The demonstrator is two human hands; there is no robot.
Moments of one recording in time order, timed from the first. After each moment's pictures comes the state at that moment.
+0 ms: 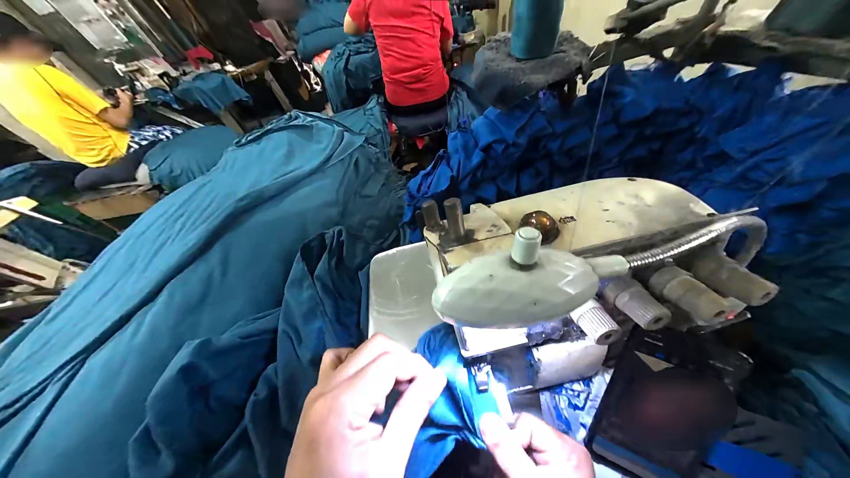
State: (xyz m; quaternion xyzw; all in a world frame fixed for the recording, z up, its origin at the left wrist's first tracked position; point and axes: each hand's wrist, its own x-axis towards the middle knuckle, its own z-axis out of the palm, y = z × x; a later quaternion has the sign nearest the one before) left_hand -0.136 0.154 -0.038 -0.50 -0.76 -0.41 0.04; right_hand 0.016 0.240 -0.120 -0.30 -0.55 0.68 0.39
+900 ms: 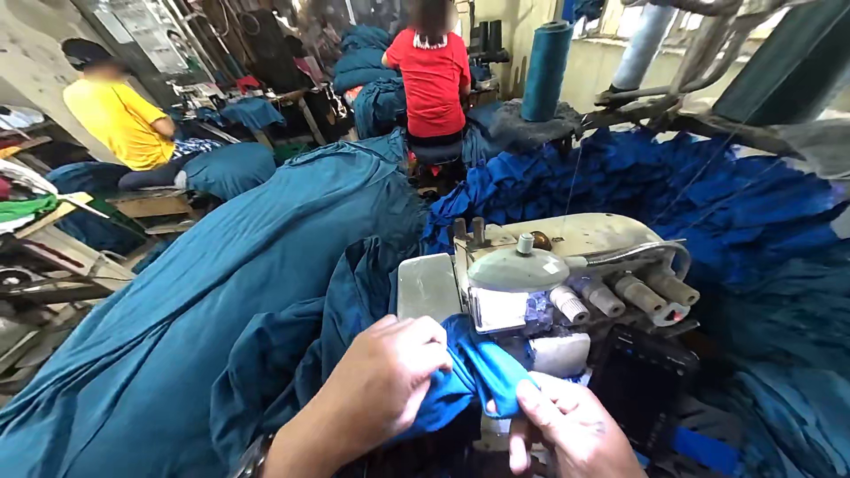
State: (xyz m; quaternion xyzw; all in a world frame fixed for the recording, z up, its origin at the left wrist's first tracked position) left_hand -0.171 0.147 -0.033 -0.70 -0.67 -0.23 0.11; right_hand 0.037 0.292 -0.087 -0.05 -0.58 0.79 0.21
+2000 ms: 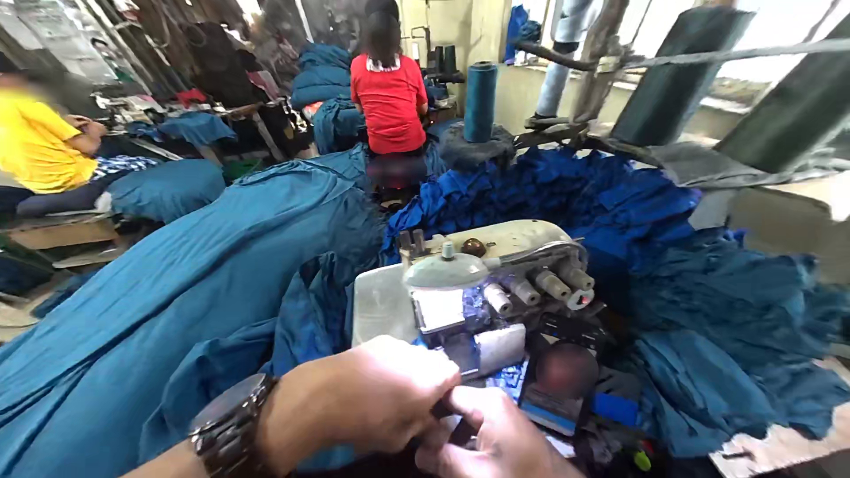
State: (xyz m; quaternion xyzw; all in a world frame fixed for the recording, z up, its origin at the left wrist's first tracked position) left_hand -0.140 0.192 0.034 -0.83 -0.55 0.02 -0.13; right_hand 0.039 0.278 -0.066 -0.01 -0.79 0.57 0.21
